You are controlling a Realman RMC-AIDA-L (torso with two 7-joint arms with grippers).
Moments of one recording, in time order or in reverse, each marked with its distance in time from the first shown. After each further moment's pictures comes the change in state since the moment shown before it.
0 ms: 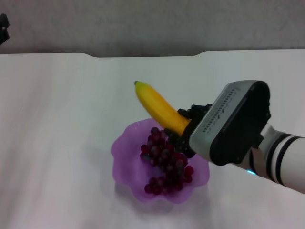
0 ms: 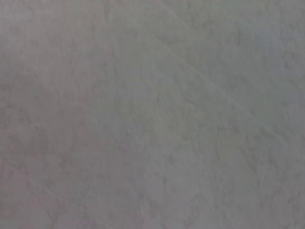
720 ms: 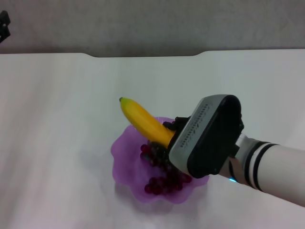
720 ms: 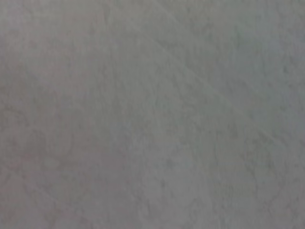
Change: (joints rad) left arm -0.007 0.002 0.000 0.003 0.000 0.000 -0.010; right arm 0.079 0.030 -0.059 -0.104 0.017 0.023 0.002
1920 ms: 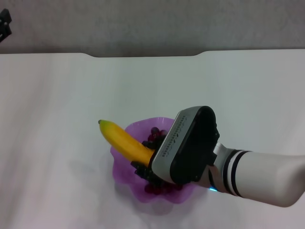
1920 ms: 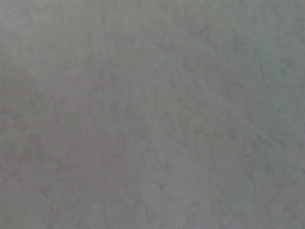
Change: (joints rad) left arm -0.003 0.000 0.002 0.004 0.002 0.000 0.000; right arm 0.142 0.005 -0.097 -0.183 0.202 0.141 -0.001
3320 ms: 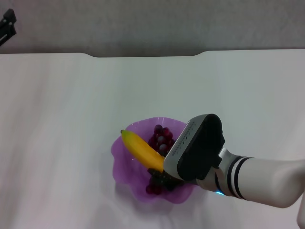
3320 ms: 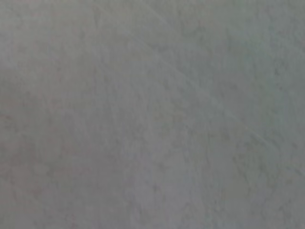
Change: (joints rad) left arm -0.005 -0.002 0.008 0.003 0.011 0.000 -0.001; right arm 0.014 0.038 -0.001 -0.186 0.073 0.046 0.001
